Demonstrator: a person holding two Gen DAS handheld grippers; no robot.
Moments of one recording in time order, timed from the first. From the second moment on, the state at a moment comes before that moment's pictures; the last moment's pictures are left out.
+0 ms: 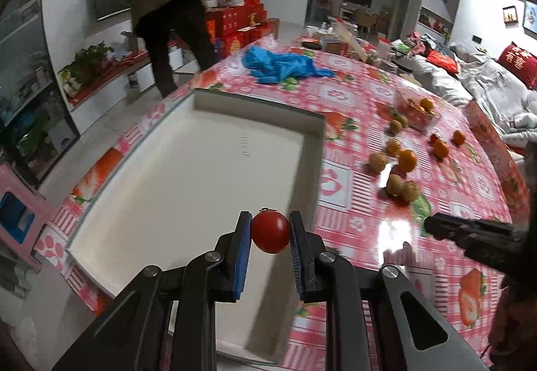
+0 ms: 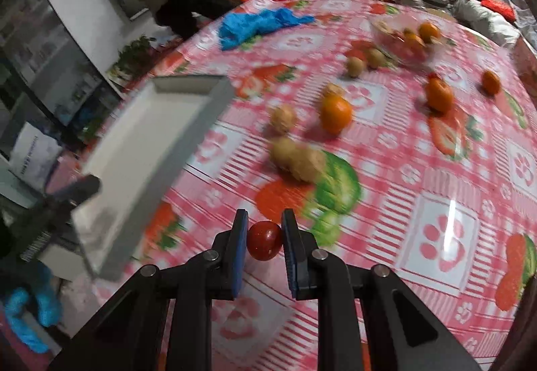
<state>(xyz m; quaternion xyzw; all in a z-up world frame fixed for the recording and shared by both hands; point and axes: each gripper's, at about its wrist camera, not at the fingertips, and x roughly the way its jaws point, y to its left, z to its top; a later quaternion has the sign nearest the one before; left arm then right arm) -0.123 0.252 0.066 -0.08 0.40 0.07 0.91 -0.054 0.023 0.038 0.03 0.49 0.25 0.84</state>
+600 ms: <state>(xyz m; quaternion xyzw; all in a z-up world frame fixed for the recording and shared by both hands) -0.125 0.311 0.048 -0.10 0.40 0.13 0.90 -0.045 0.174 0.054 0.01 0.49 0.36 0.79</state>
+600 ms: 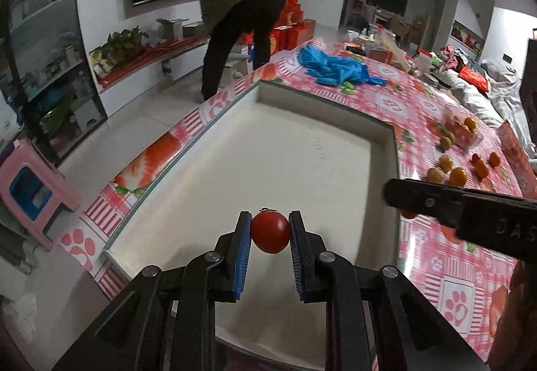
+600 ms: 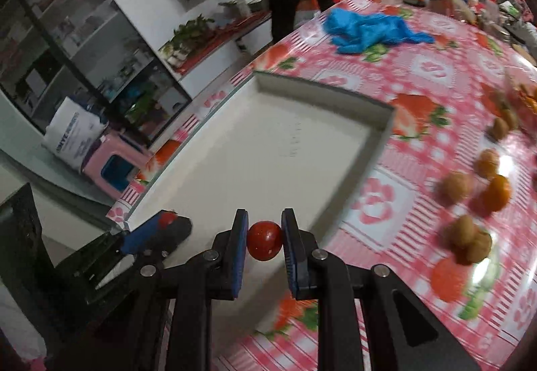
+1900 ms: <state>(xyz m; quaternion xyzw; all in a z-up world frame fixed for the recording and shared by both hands) -0.102 0.215 0.091 -0.05 0.40 0.02 0.92 0.016 -0.015 0.092 0.10 0.48 0.18 0.85</state>
